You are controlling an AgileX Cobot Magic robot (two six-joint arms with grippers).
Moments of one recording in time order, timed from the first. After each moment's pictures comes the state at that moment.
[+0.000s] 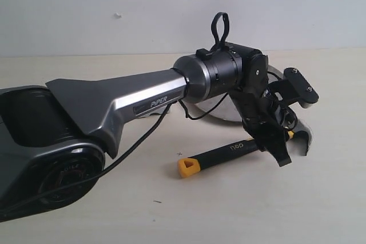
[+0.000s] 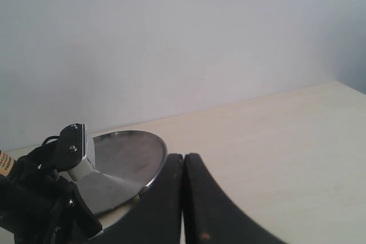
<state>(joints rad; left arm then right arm) -0.91 2.59 -2.28 -0.21 0.90 0.60 -0.07 0.01 0.00 0.00 0.14 0.19</state>
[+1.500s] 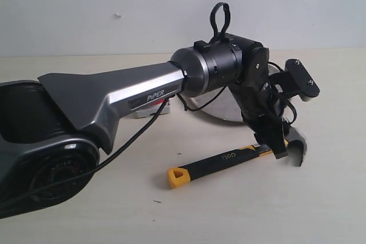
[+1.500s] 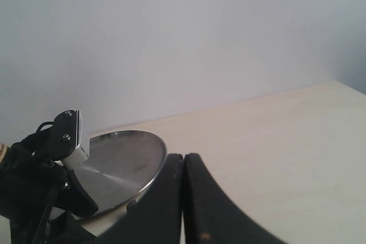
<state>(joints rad) -0.91 2.55 -2.27 -0.16 0.88 0.62 -0.07 0.01 0.00 0.00 0.14 0.19</state>
